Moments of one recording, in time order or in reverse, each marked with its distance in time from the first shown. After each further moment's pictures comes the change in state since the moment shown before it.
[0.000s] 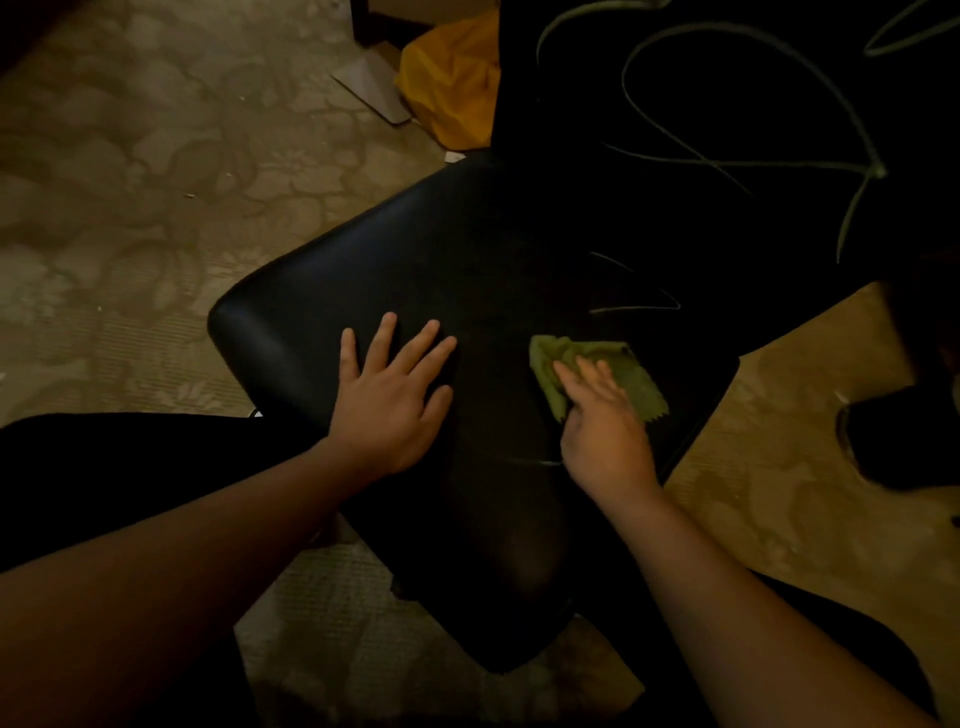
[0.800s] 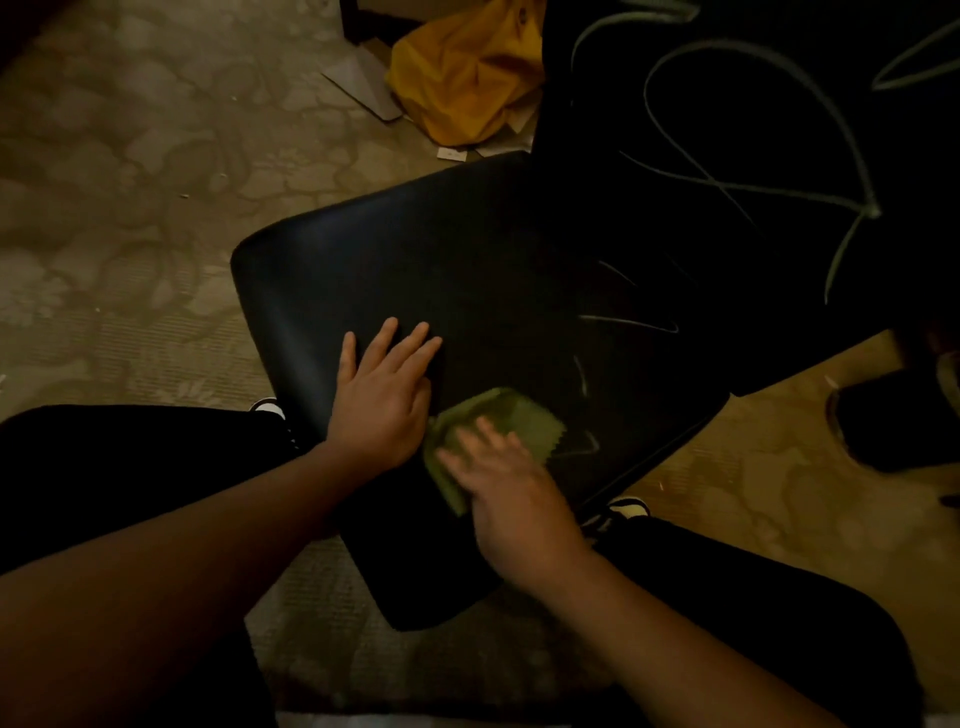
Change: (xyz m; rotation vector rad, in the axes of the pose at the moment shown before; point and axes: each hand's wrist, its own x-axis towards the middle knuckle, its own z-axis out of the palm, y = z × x) left_hand -0.014 0.000 0.010 -0.161 0.118 -0.003; right_hand -0.077 -0.053 0.024 -0.016 -0.236 -0.451
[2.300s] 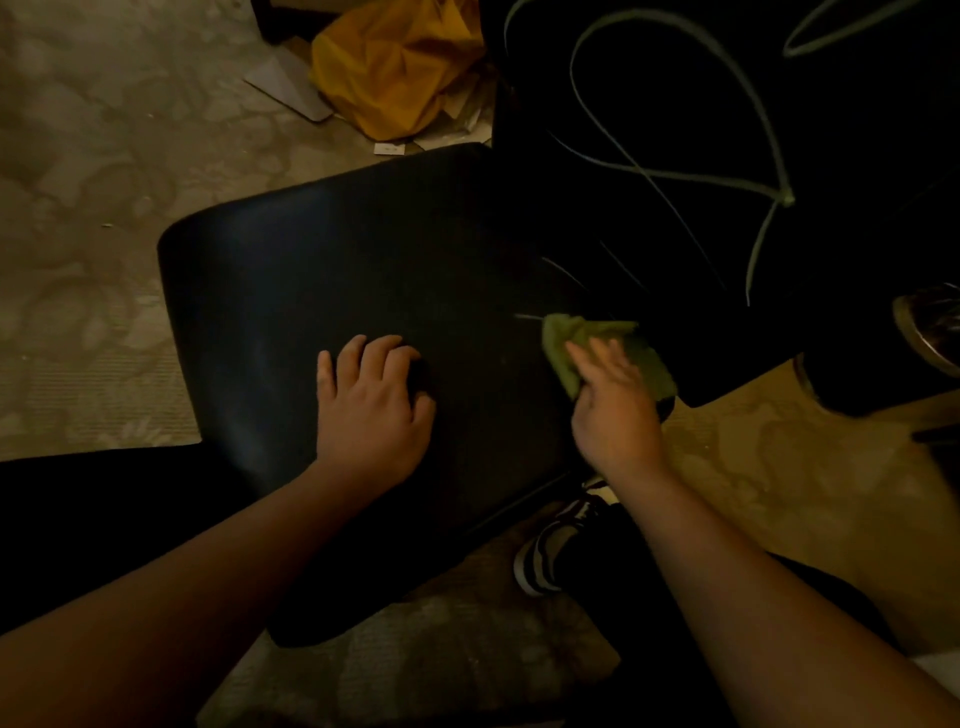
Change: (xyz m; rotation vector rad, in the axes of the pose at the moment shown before) left_hand 0.014 0.072 0.008 0.032 -0.033 -0.053; right_hand -0.009 0.147 -0.047 0.015 0.371 0.547
